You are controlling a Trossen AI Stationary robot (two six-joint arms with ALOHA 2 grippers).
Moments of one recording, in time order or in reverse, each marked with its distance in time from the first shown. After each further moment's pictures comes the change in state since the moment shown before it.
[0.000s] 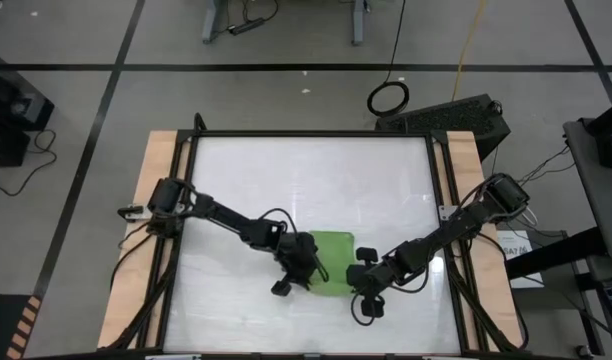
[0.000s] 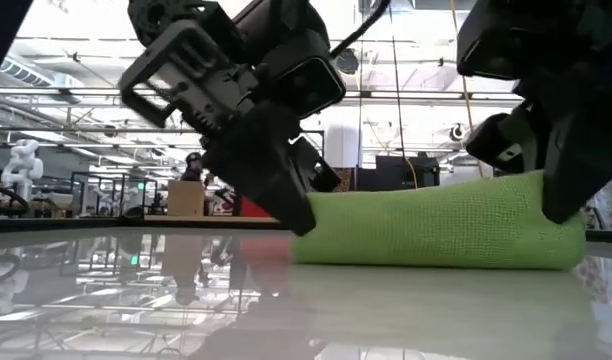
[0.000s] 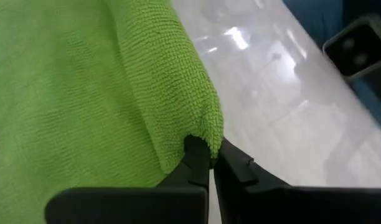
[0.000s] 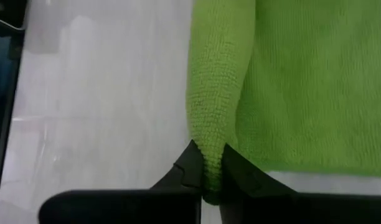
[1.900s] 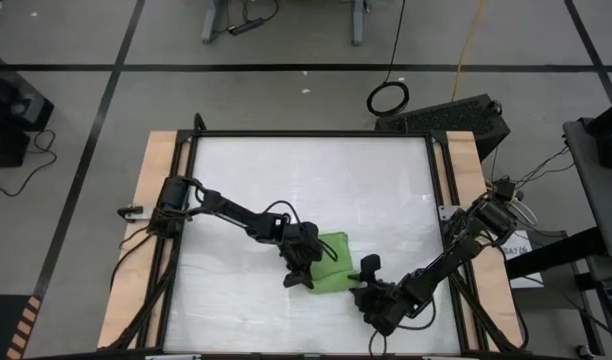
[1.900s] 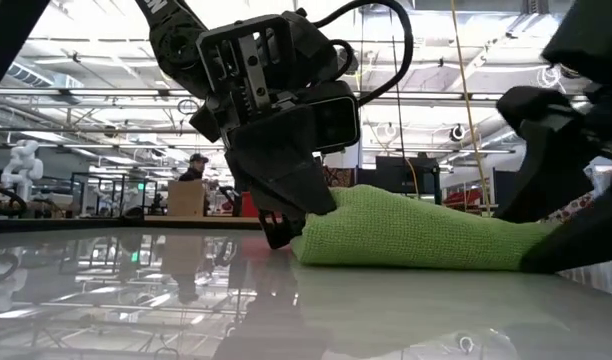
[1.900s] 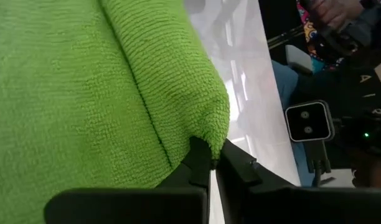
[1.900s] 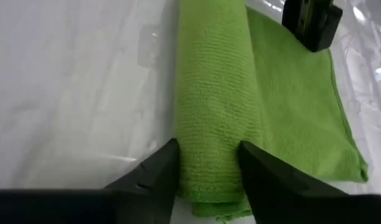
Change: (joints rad) left arm 0.071 0.090 0.001 0.092 0.194 -0.484; right arm 0.199 0.249 0.006 0.022 0.707 -0.215
